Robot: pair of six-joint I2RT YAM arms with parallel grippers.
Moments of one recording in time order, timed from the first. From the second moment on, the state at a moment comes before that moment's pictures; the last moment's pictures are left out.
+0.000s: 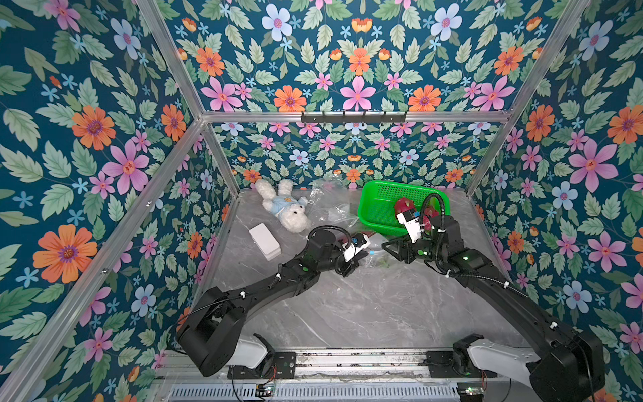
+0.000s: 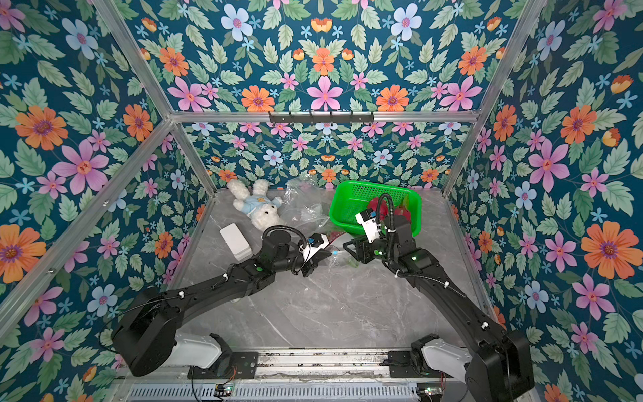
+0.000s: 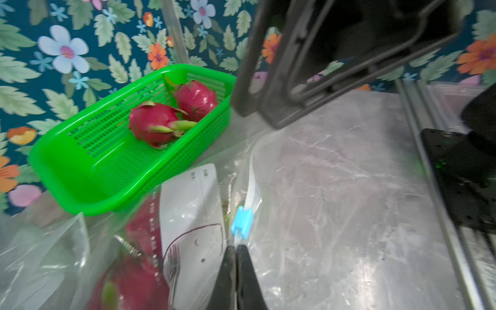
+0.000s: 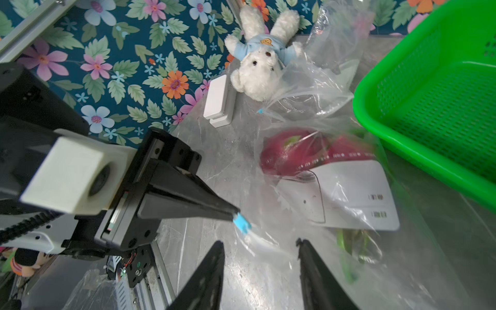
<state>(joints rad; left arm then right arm) -0.74 1.41 0.82 0.21 0.47 0.29 0.39 1.18 0.92 -0.26 -0.59 0.17</state>
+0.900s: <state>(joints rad) -0.69 1.42 0.86 0.13 0.58 0.30 0.39 1.44 1.03 -0.28 -0.94 -0.08</state>
